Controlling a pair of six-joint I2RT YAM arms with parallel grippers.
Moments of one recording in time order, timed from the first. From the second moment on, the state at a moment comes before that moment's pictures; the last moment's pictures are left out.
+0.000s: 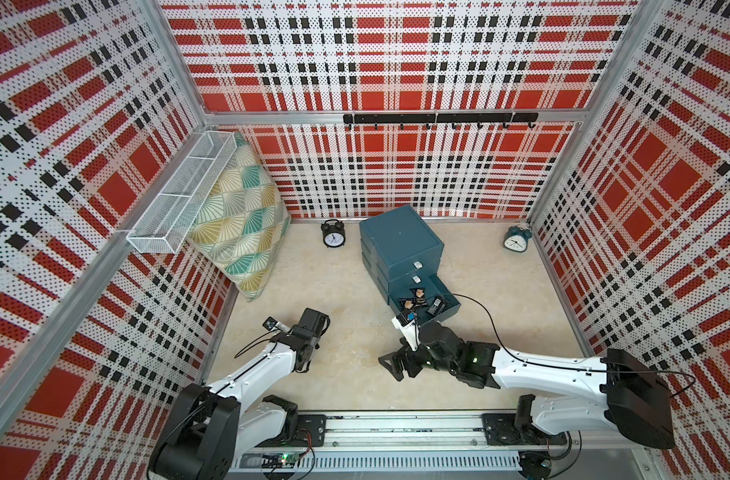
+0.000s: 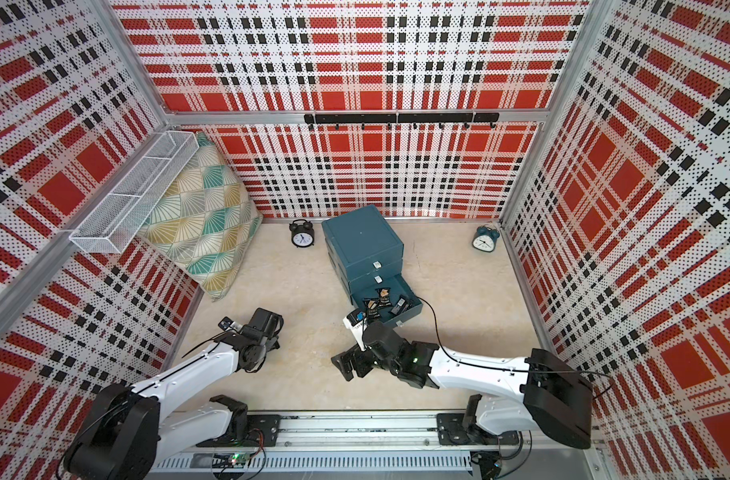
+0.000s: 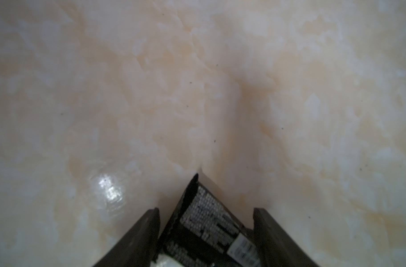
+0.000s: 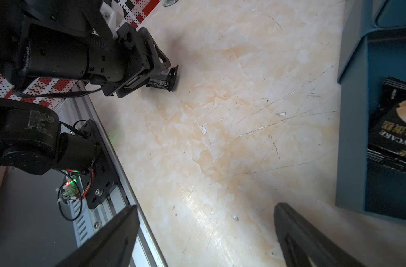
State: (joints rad) left arm -0.36 1.13 0.41 -0.50 -0.49 -1.27; right arm 1.11 1.27 0.63 0.03 -0.01 0.46
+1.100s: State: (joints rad) left arm -0.72 1.04 0.38 -0.33 -0.39 -1.36; right arm 1.11 1.25 0.60 0.03 0.05 0.55
